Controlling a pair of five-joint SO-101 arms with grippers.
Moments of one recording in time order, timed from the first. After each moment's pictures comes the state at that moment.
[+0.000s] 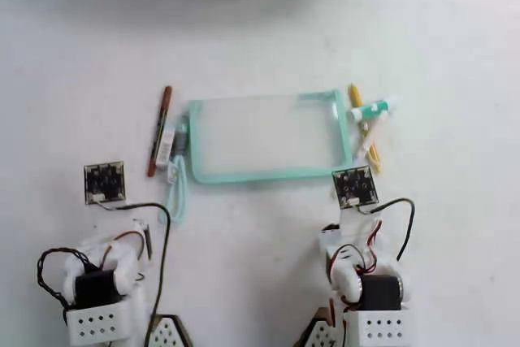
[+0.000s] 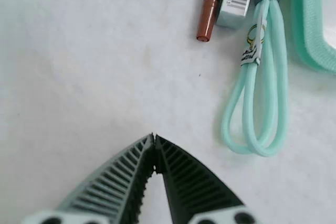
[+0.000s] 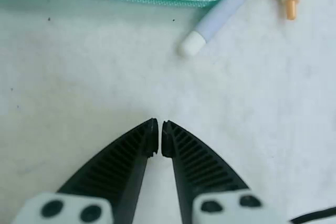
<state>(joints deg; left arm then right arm) -15.2 -103.8 97.2 73.2 -1.0 -3.3 -103.1 96.6 72.7 10.5</state>
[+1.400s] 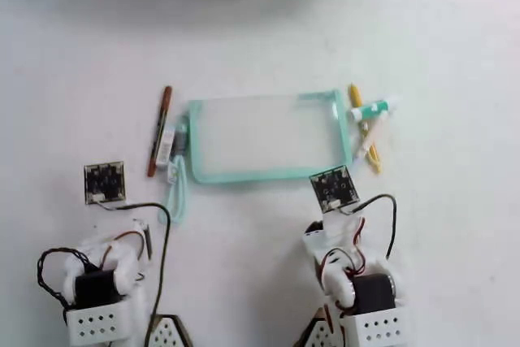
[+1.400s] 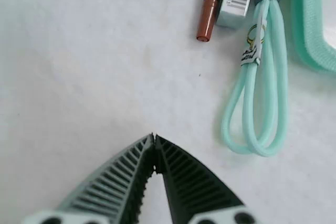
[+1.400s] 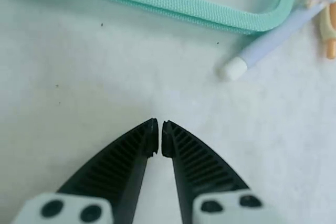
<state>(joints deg) -15.2 -103.8 97.2 73.2 -1.0 -12.0 -103.1 96.6 70.6 10.5</state>
